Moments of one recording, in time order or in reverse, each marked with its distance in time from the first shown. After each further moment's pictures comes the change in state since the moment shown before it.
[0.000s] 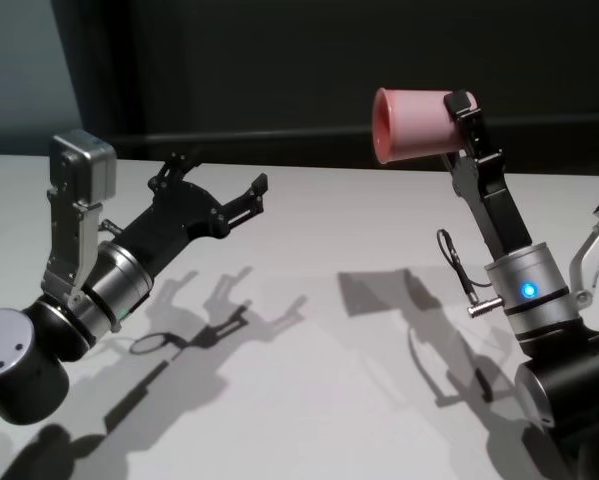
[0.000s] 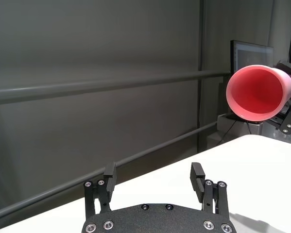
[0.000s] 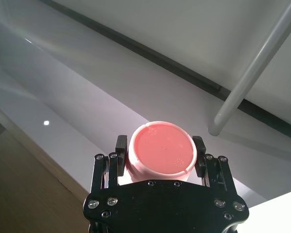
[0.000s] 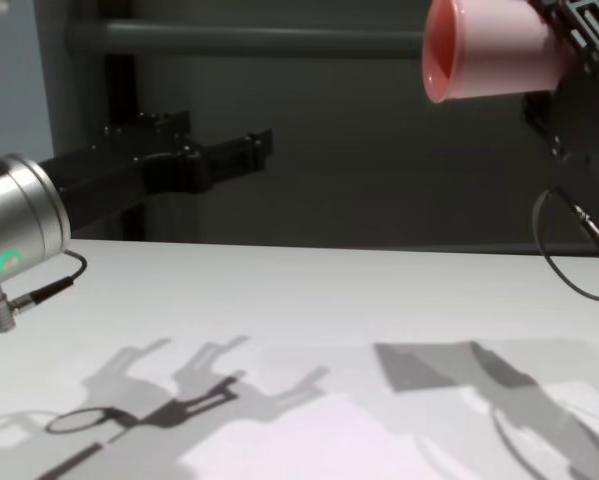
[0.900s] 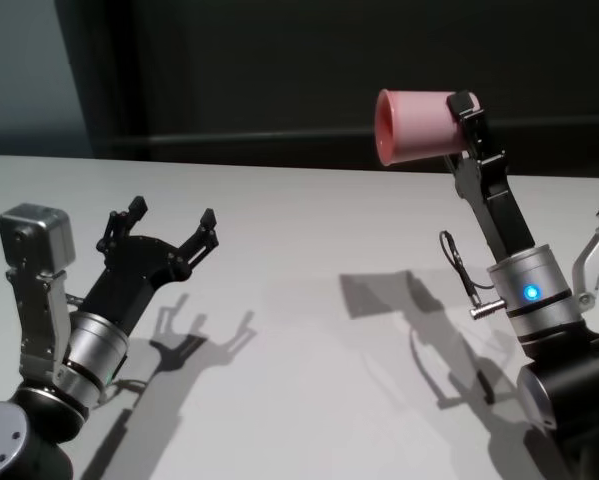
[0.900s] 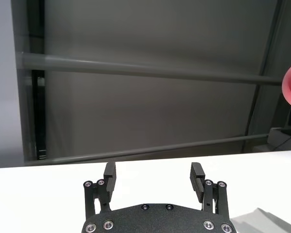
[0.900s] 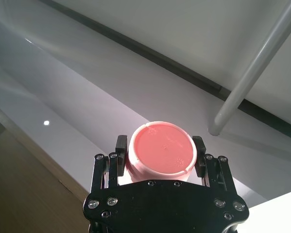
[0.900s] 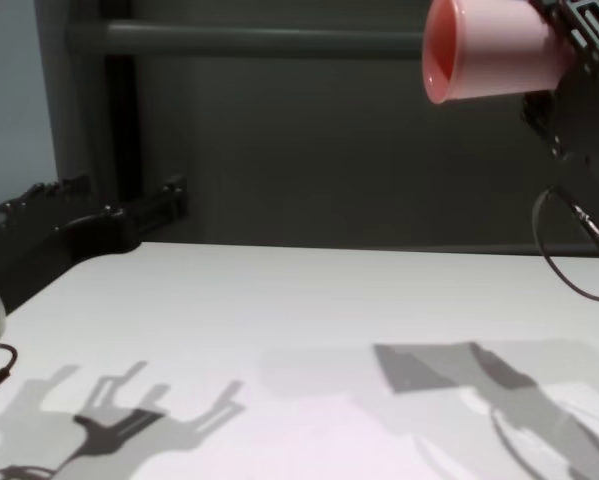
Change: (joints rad) left arm 0.244 -0.061 -0.108 -0.135 0.048 -0.019 0.246; right arm 0.000 0.000 0.000 0.000 0.000 0.000 0.000
